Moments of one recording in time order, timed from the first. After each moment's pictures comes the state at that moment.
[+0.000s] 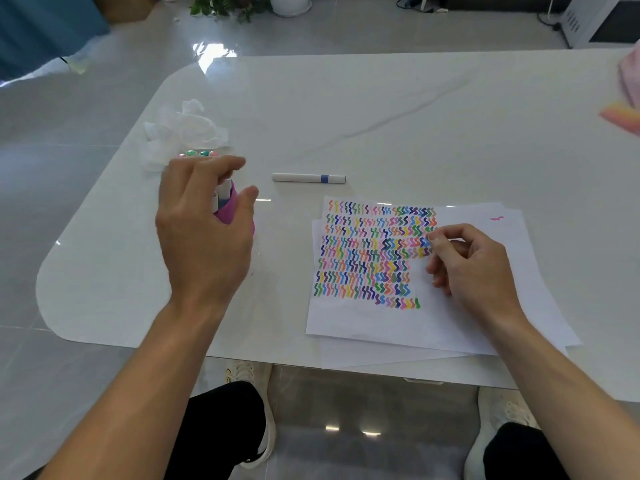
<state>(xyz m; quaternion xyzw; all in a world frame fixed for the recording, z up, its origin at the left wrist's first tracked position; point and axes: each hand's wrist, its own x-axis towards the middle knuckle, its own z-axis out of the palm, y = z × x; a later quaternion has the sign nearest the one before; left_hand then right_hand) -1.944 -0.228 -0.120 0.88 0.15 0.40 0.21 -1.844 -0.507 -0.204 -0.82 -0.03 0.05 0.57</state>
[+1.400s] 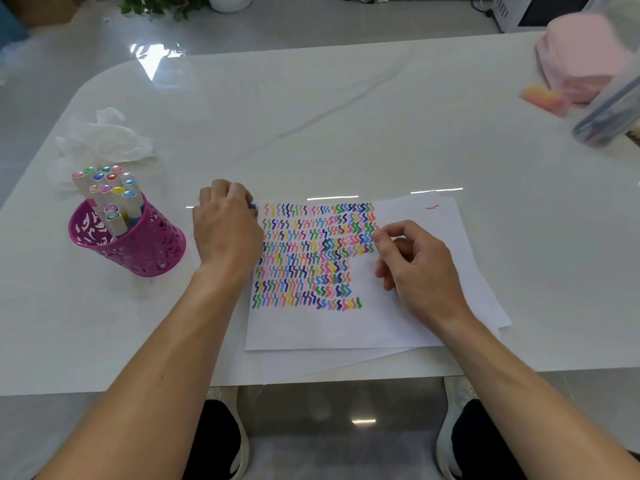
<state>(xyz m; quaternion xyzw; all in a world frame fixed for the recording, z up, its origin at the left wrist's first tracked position) -1.847 -0.272 -0.188 0.96 0.22 0.14 0.12 -1.851 -0.527 -0.204 -0.82 -0.07 0.05 0.57</state>
